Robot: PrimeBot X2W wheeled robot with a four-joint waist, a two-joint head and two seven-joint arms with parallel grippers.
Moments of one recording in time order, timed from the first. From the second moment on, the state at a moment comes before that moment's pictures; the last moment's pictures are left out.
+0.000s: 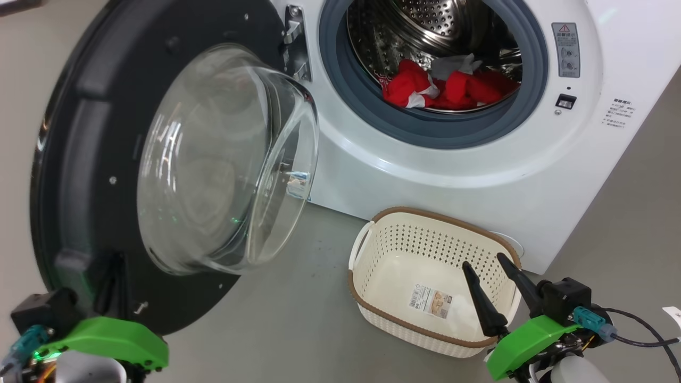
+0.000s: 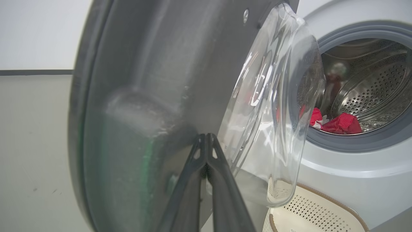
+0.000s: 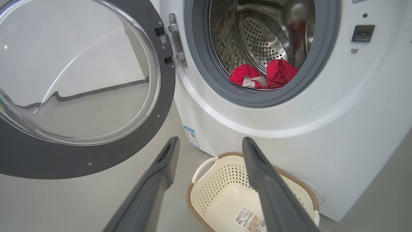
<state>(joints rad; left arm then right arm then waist) -0.15 0.21 -0.03 0.15 -0.48 0.19 -0.03 -0.18 -0.07 0.18 0.49 0.35 0.12 -0.26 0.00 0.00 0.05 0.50</state>
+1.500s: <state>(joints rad) -0.36 0.30 0.09 0.57 -0.57 0.13 -0.17 -0.19 -0.12 0.22 0.50 0.36 0.12 -0.26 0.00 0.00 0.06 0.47</state>
